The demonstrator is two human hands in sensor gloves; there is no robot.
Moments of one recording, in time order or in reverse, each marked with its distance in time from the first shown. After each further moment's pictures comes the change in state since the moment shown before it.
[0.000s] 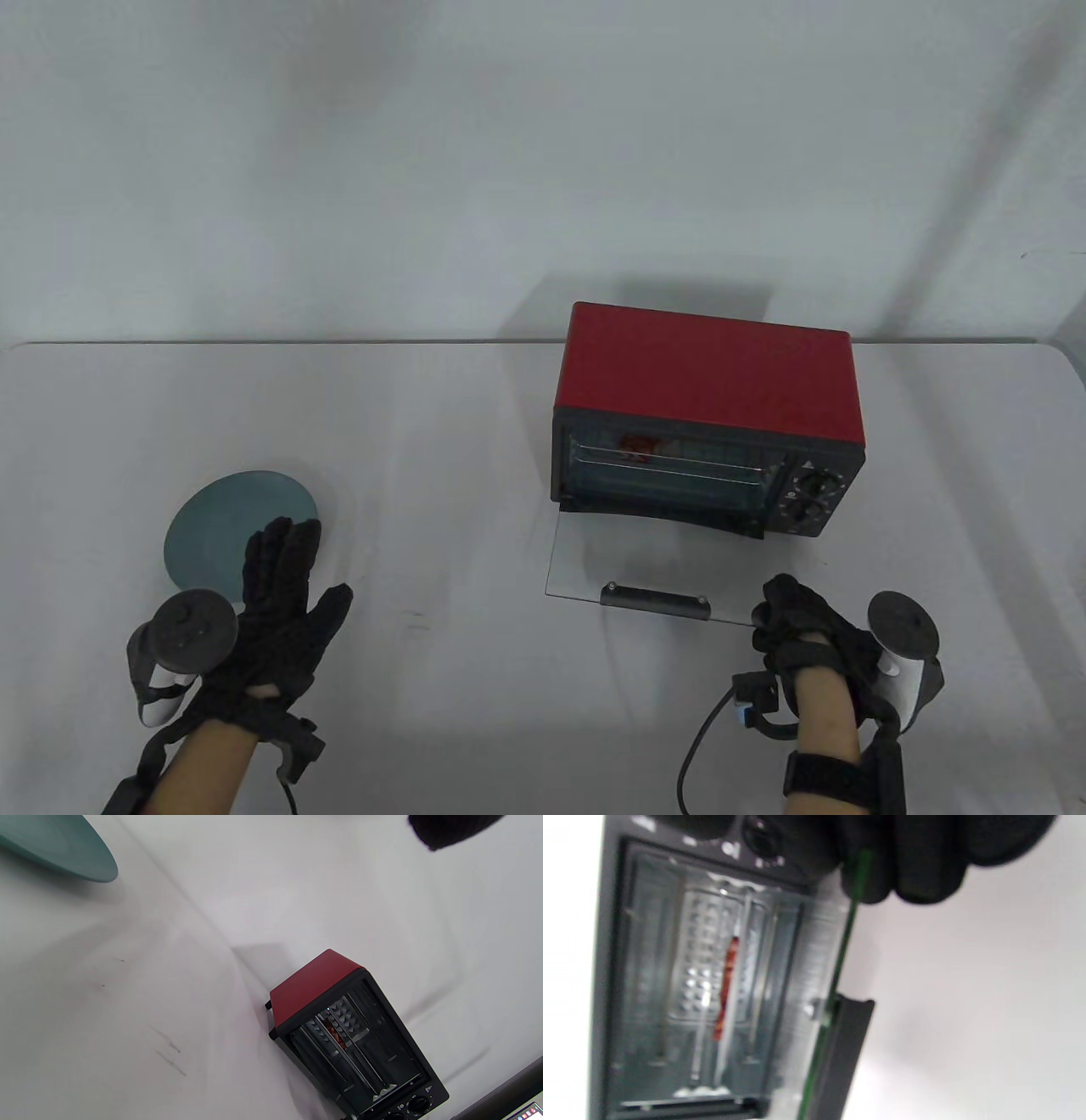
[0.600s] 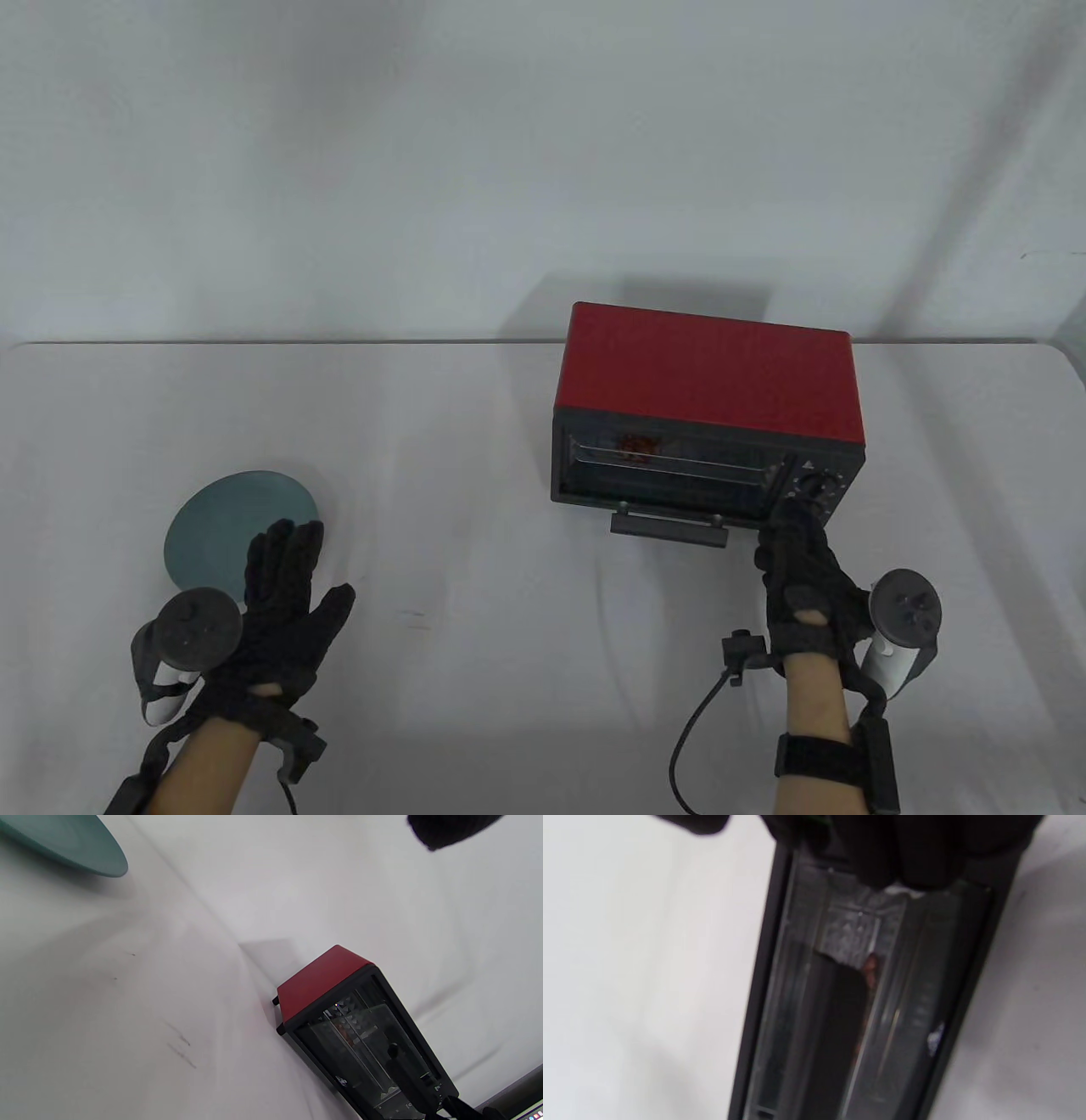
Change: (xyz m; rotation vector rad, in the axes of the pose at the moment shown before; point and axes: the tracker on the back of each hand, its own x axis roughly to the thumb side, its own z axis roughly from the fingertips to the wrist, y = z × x) left_hand 0.000 -0.003 -0.001 -0.016 0.027 -0.005; right_hand 0.048 0.016 -0.010 -0.053 -0.482 -0.032
